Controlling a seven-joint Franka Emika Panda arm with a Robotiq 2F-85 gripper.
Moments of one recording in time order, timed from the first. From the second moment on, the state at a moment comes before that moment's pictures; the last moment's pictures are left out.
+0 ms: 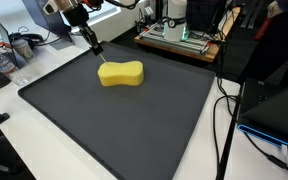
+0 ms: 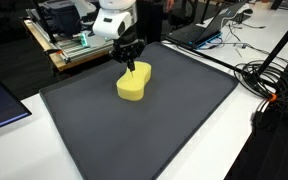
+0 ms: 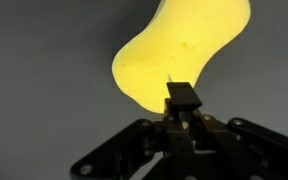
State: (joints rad) arm -0.19 0.33 -0.07 -1.89 0.19 2.07 -0.05
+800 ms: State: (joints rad) arm -0.31 0.29 -0.12 -2.09 0.49 2.27 -0.15
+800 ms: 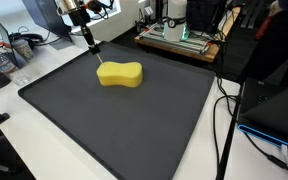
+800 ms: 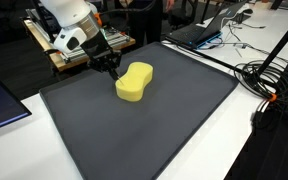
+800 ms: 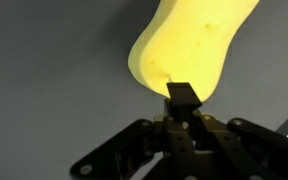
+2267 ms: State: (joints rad) arm -0.34 -0.12 -0.24 -2.63 0.86 2.64 -0.22
